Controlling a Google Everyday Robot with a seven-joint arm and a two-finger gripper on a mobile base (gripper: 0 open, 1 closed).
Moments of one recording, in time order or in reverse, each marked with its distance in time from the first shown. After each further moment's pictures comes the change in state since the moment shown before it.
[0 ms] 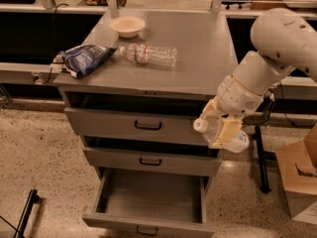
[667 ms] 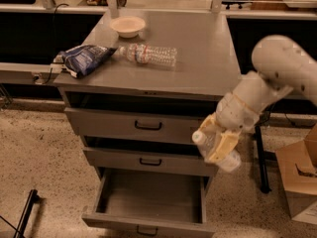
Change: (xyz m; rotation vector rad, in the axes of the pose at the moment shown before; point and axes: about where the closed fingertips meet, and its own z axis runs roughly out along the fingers) arm 0.009 0.010 0.034 -0.062 -0.132 0.048
